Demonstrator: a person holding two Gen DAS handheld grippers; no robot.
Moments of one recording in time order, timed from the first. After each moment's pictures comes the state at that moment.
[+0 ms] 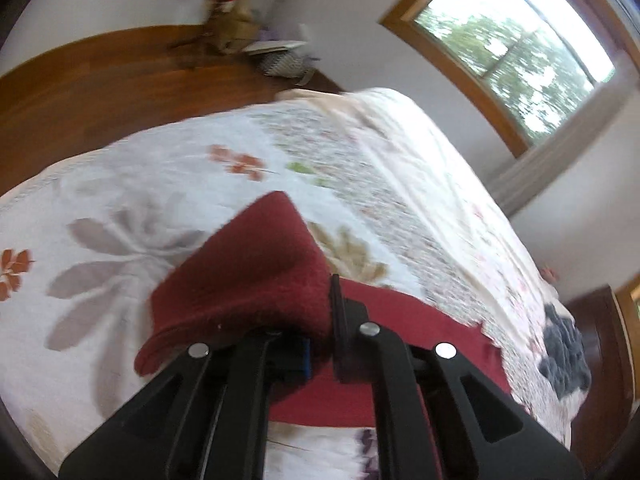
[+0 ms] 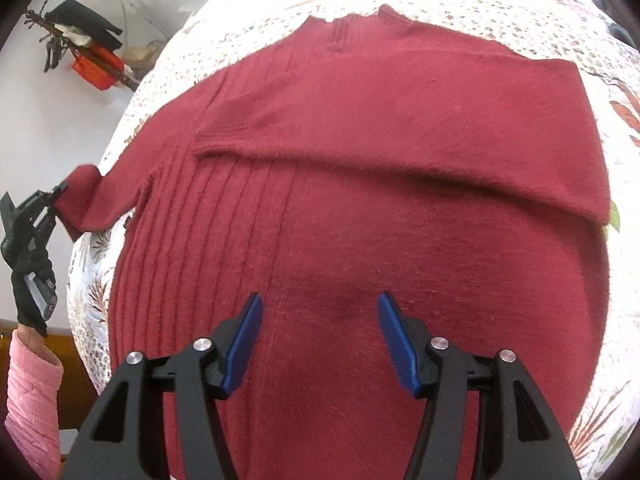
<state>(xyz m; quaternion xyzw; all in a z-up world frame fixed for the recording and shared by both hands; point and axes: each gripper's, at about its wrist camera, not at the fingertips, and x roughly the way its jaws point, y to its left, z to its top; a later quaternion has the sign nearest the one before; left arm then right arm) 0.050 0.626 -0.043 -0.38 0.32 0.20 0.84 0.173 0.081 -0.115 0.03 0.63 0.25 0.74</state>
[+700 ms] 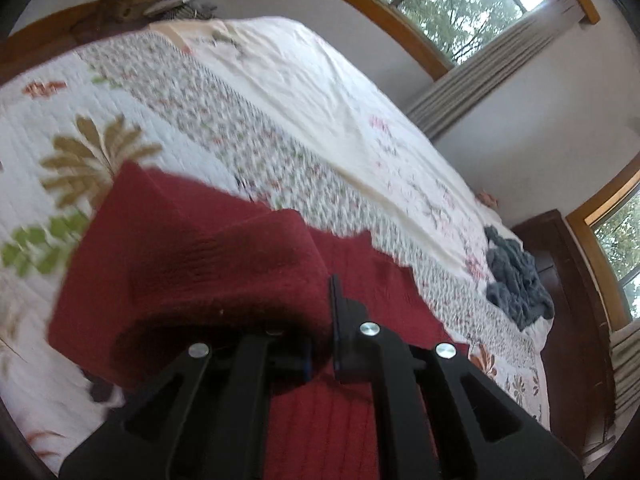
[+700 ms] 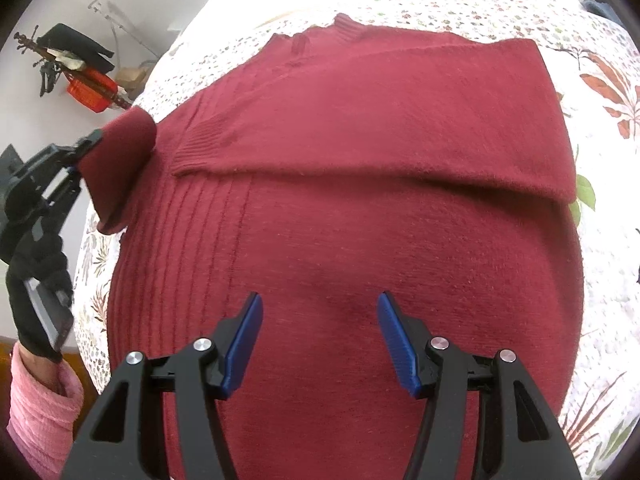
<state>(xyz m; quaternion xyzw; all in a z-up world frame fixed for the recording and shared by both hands) 0.158 0.434 -0.063 -0.38 0.37 0.04 0.85 0.180 0.042 -0.119 0.06 0.62 0.24 0.74</state>
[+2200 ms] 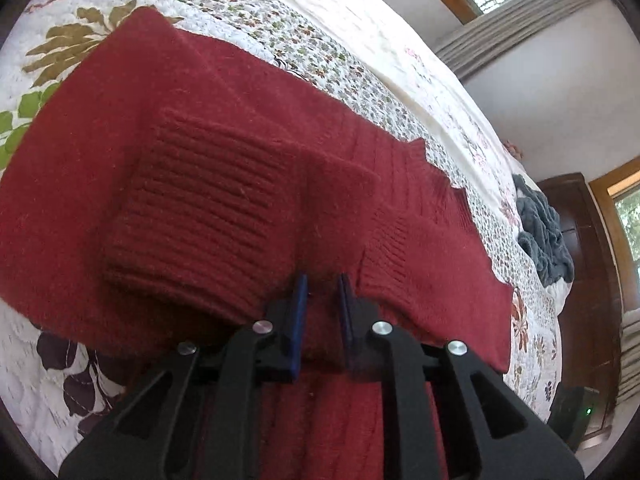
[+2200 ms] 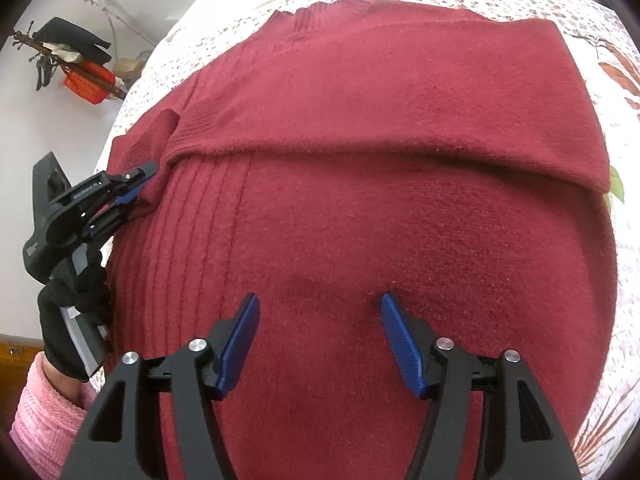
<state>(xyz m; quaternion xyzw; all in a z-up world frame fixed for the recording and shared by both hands) 0.148 0.424 -0.148 -0.37 0.46 0.03 0.80 0.183 0.064 -0.140 0.05 0.64 0.24 0.73</state>
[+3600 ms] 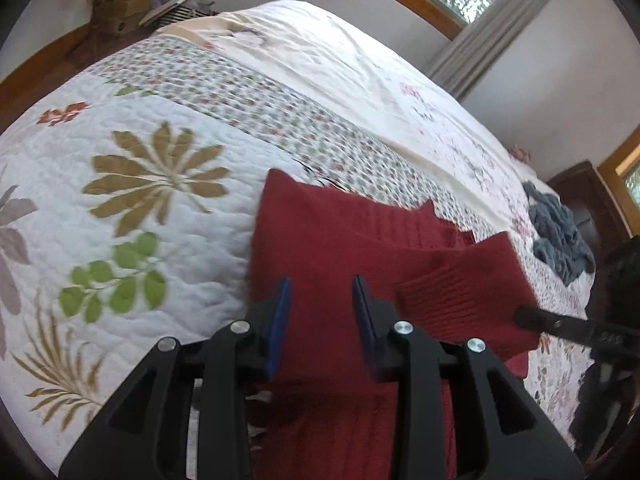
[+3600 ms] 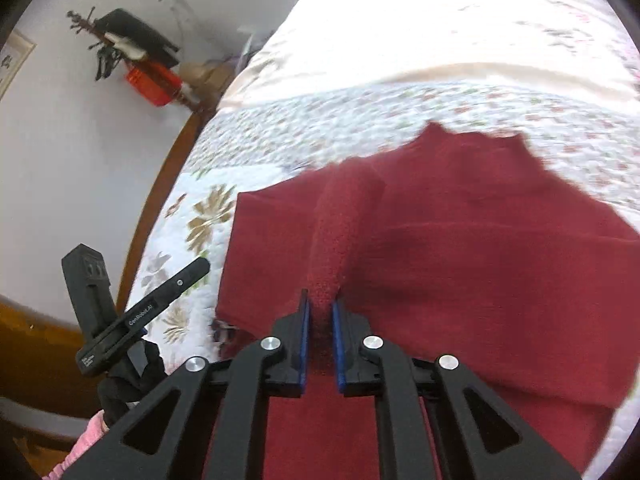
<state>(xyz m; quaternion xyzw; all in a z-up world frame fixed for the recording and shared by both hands) 0.144 0.476 -0.079 -0.29 0.44 0.06 0.85 0.273 0.183 -0.046 0.05 0.58 0.34 0.74</state>
